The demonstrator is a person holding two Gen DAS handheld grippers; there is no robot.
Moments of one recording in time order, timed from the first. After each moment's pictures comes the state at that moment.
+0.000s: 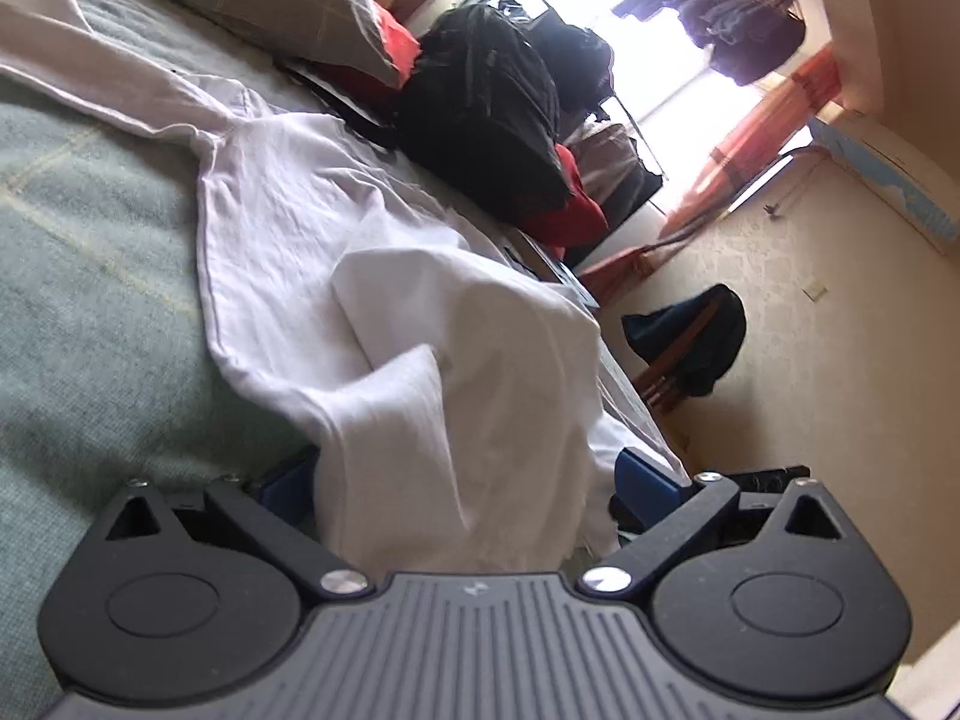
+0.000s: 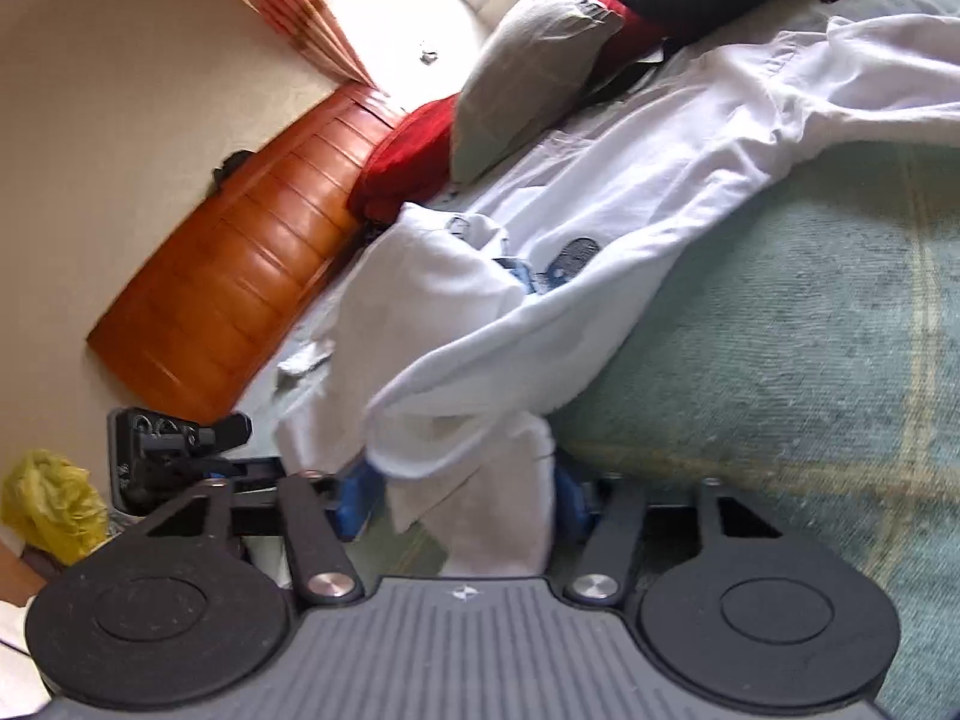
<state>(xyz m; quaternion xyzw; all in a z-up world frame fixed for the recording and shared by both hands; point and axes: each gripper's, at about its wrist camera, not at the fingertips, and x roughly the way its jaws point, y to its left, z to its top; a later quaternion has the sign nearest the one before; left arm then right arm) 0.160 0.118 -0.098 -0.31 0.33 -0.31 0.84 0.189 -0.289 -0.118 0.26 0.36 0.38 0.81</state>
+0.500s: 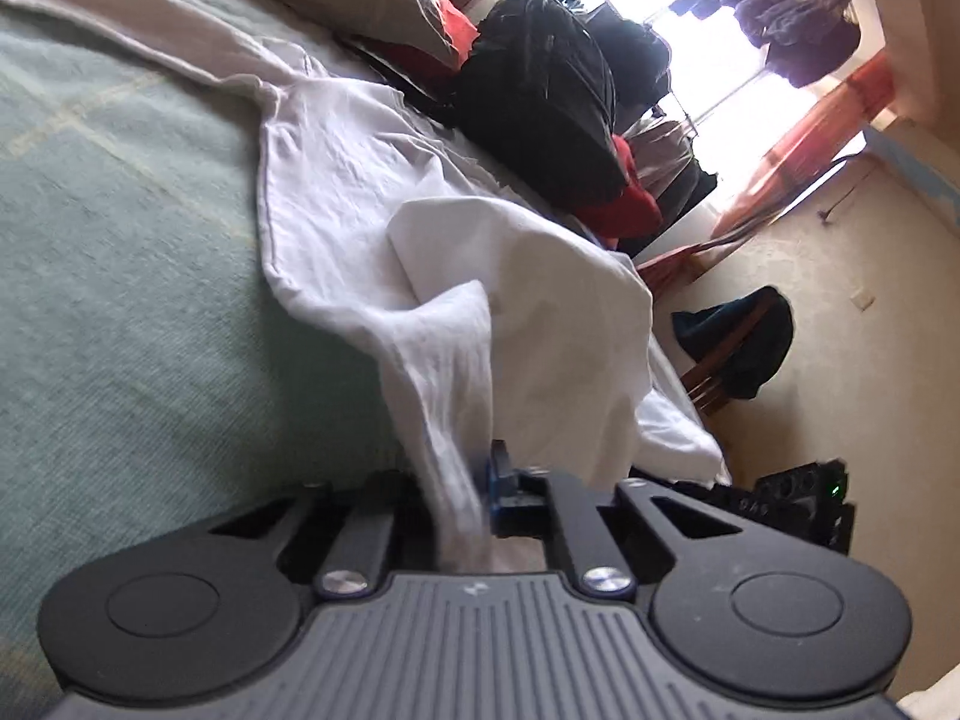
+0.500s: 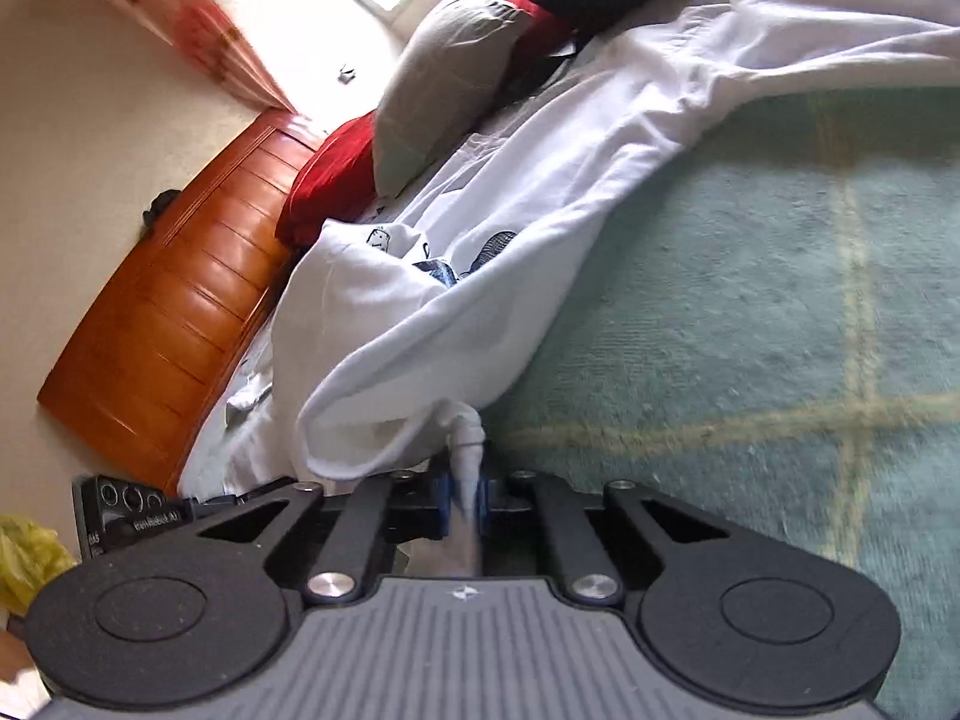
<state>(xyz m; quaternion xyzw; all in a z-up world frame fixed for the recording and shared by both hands) 0.142 0.116 -0.106 -0.30 0.36 -0.26 0.84 0.182 -0.286 -0.116 0.27 0.38 0.31 0.83</state>
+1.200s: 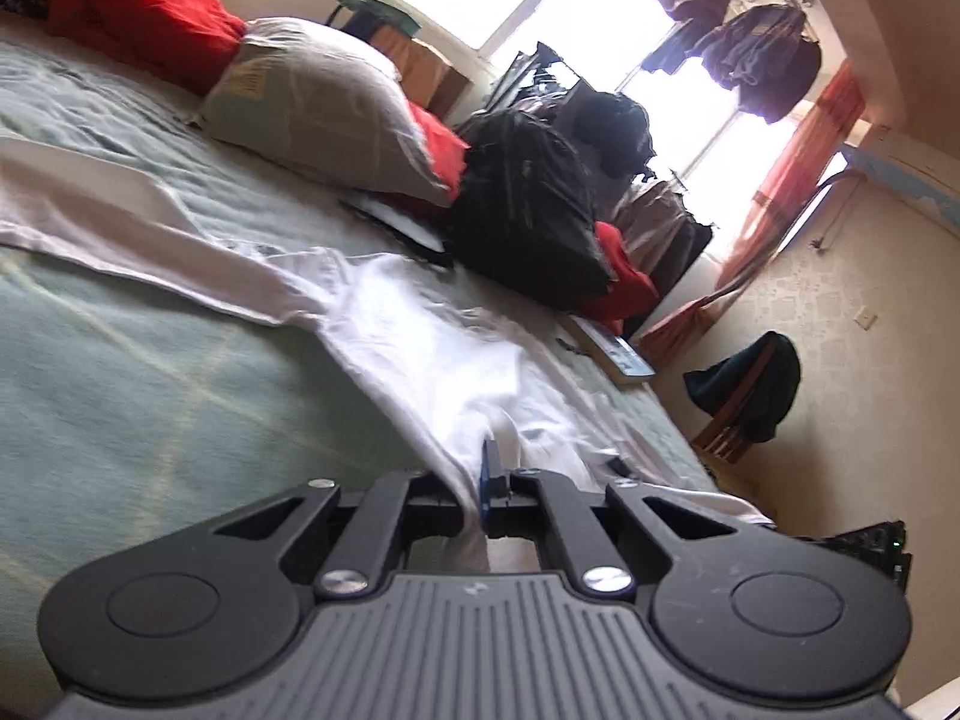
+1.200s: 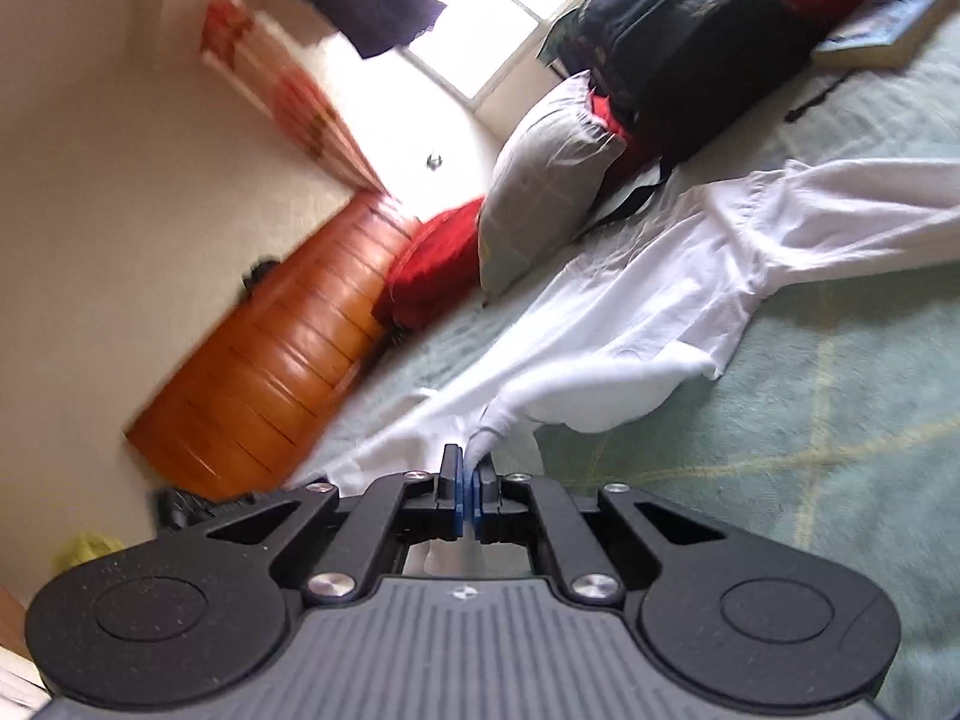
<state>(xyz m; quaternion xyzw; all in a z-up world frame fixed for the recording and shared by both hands) 0.103 0.198 -0.017 -0.27 0.29 -0.22 0.89 0.113 -0.342 -0.043 0.33 0.29 0.34 0.83</state>
